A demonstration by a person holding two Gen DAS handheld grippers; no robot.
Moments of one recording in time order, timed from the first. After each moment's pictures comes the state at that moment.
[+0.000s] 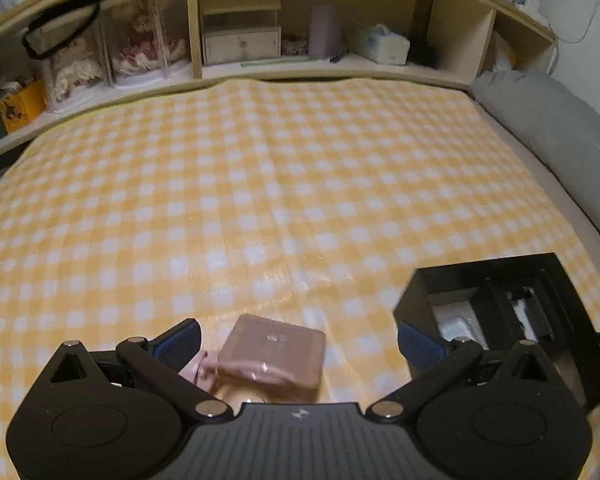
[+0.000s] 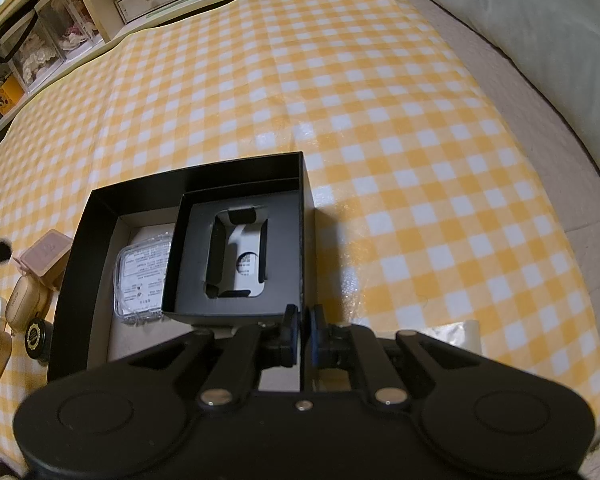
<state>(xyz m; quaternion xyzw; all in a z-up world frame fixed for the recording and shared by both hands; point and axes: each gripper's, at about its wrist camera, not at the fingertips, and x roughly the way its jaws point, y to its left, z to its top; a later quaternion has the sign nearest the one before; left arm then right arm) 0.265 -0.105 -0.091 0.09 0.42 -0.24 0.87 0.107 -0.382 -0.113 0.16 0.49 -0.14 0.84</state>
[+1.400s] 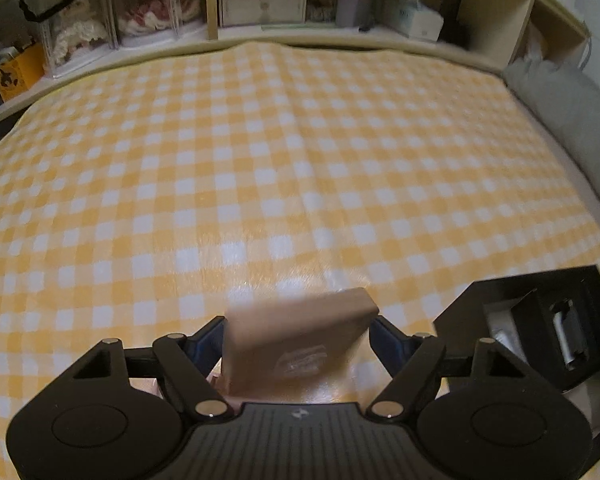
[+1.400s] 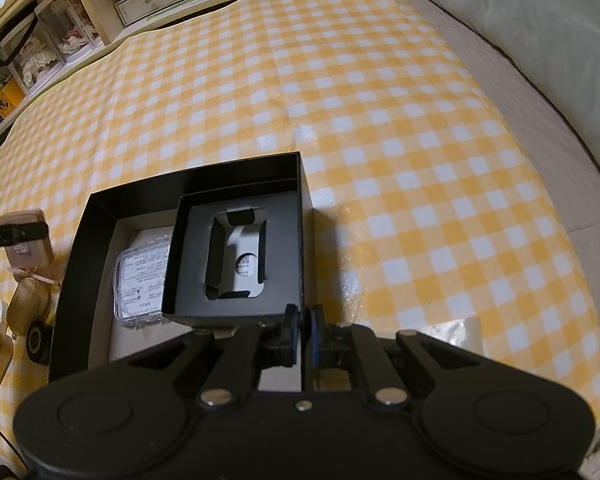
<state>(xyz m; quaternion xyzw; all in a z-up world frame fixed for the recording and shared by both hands) 0.307 -0.101 -0.105 0.08 0.46 -0.22 0.86 0.107 -0.384 -0.114 0.16 0.49 -0.14 0.85</state>
